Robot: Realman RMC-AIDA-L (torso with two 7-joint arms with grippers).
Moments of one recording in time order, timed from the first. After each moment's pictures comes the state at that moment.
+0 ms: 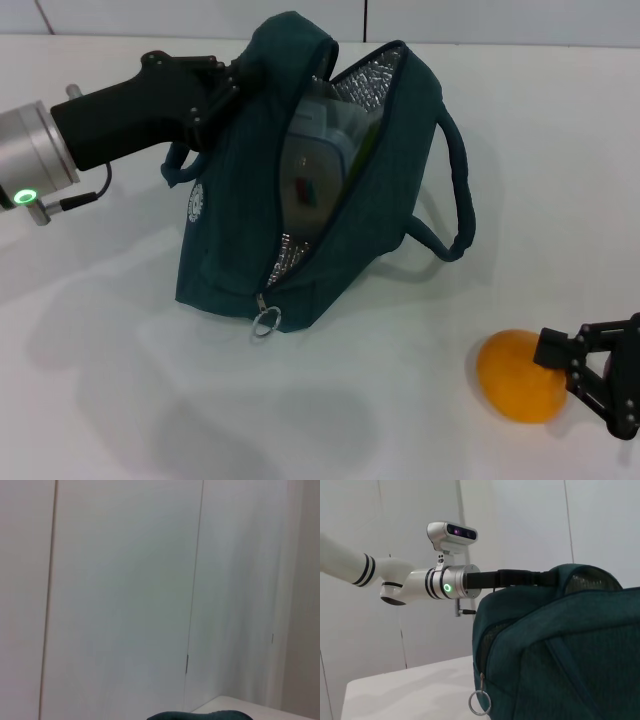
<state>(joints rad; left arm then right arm) -0.48 -2.09 0.72 0.68 1.63 1.53 -1.24 0.27 1.95 -1.26 -0.35 -1.31 -1.63 0.77</state>
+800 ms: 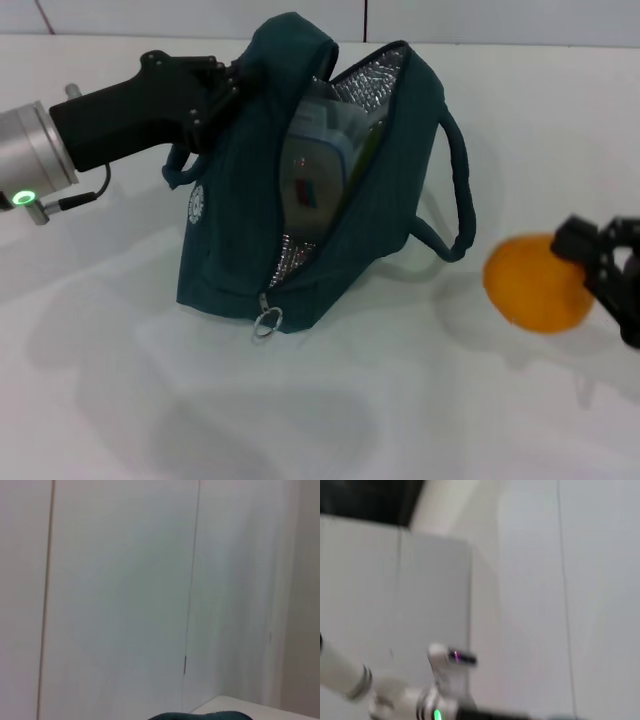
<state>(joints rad) -0.48 -2.08 0.72 0.69 1.63 1.54 -1.22 0.34 2.01 -1.06 -0.35 -1.27 -1.85 0.70</state>
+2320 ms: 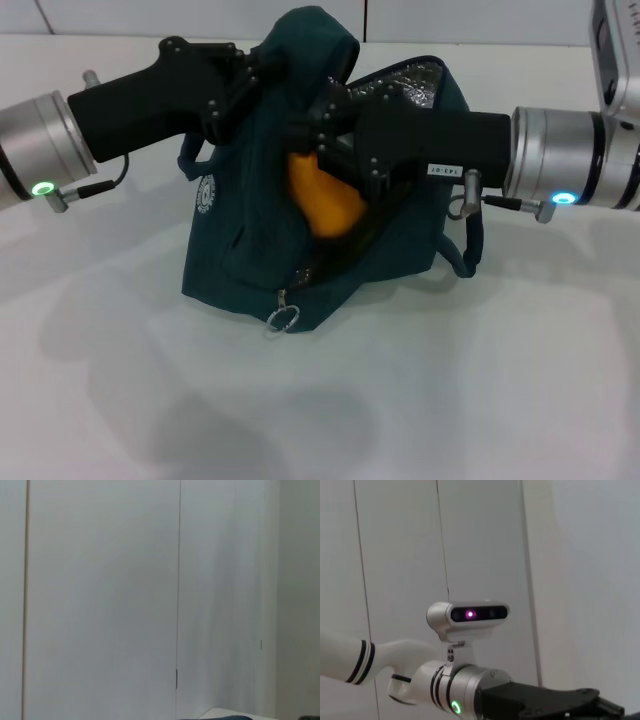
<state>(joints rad) -0.52 -2.08 0.72 0.63 1.60 1.55 -1.15 0.80 2.03 -1.66 -0.43 -0.90 -1.33 1.08</state>
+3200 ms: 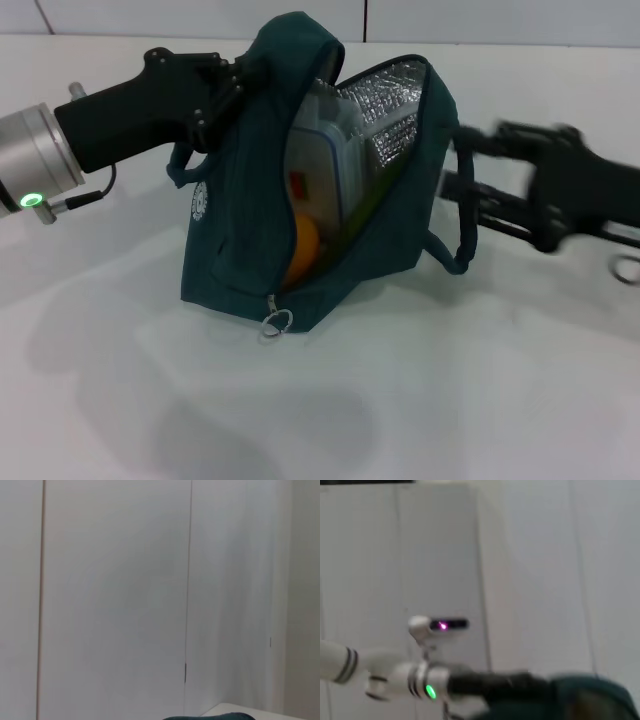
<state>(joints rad) -0.49 -2.08 0.71 0.64 1.60 1.54 -1.15 0.39 1.96 -1.48 -0.72 -1.03 -1.46 1.14</state>
